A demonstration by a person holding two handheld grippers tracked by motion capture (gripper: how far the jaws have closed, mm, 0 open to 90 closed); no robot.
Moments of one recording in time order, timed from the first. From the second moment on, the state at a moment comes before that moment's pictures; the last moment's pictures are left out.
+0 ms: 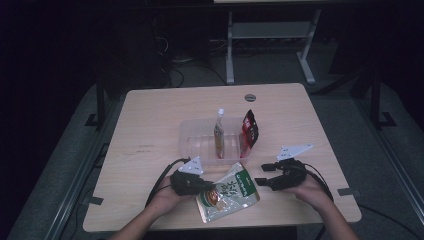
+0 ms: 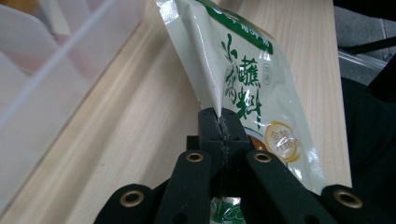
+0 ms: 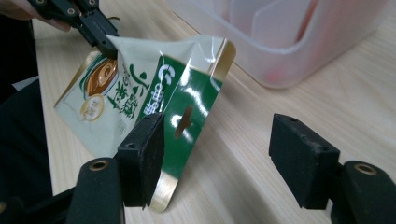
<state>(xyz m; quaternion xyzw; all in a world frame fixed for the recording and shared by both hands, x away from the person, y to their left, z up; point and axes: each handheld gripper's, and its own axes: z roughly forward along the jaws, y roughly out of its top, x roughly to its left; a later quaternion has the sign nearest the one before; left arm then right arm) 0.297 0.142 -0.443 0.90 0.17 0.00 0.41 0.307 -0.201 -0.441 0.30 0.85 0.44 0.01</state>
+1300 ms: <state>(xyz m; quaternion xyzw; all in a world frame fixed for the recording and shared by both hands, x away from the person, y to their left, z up) 0.283 0.168 -0.409 0.88 0.12 0.01 0.47 0.294 -0.159 -0.429 0.19 0.83 0.50 -0.12</state>
